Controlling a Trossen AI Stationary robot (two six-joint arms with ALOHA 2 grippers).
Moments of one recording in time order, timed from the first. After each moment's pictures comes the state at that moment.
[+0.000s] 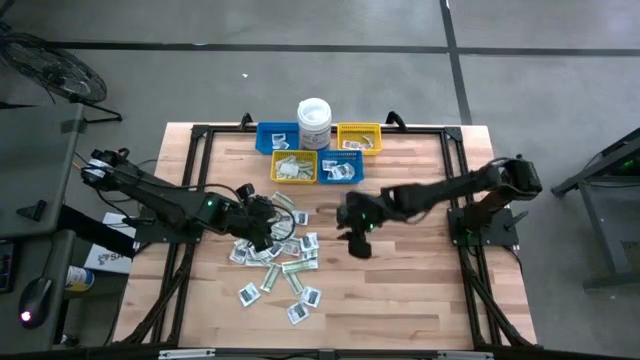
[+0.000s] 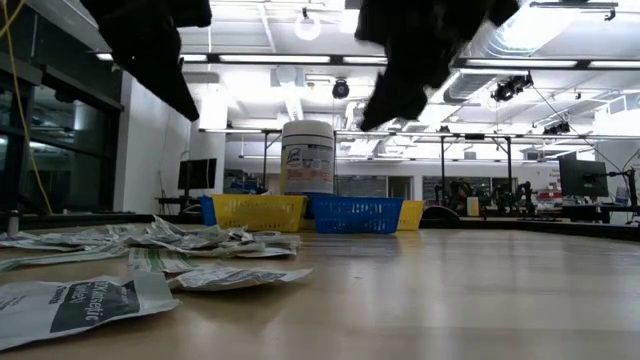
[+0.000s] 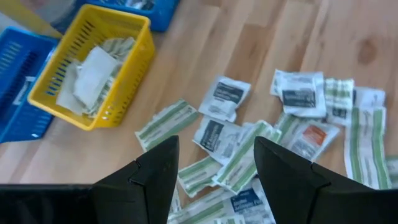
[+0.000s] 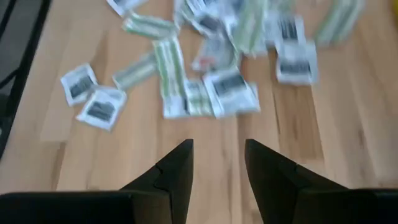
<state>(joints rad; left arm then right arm) -0.32 1.25 0.92 -0.73 -0.55 -0.51 0.11 1.59 1.06 -0.29 -0.08 0.20</state>
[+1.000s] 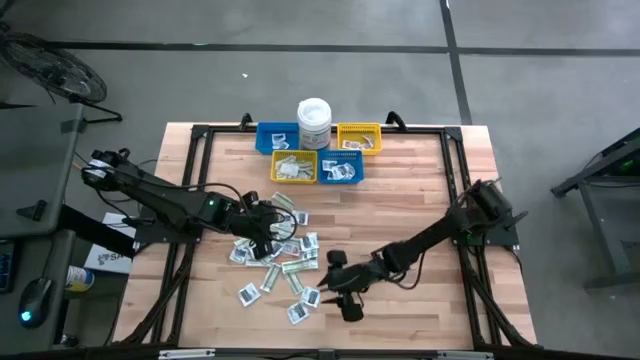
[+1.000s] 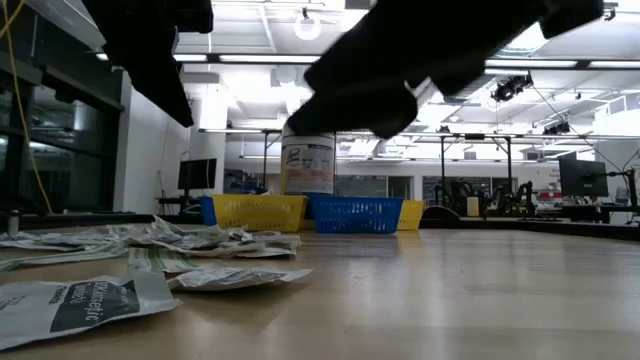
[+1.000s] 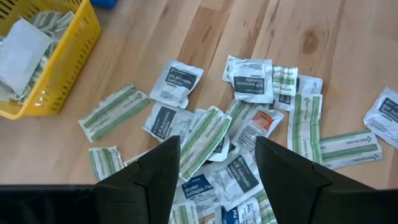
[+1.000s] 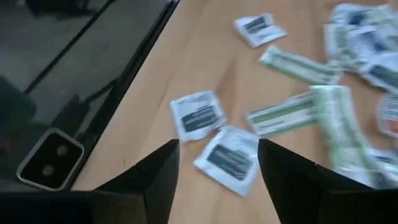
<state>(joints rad) -0.31 1.26 0.92 -0.69 -0.37 -0.56 0.47 1.93 1.09 0.28 0.07 0.23</state>
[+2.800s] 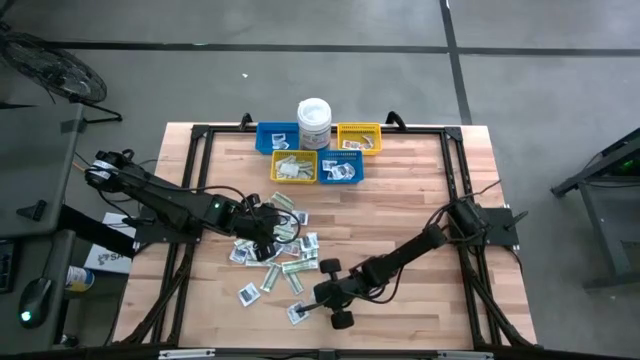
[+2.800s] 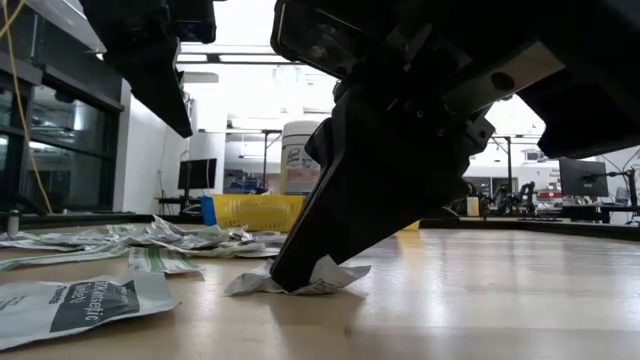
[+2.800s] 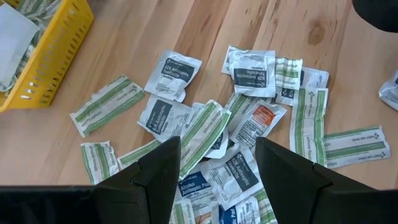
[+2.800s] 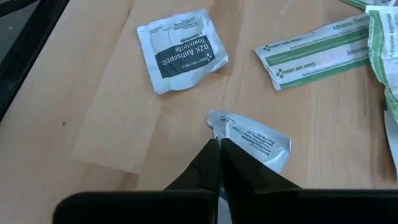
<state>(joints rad) -0.31 1.31 0.92 -0.68 -0.35 -0.58 0.49 2.18 1.33 -0.10 0.12 0.24</state>
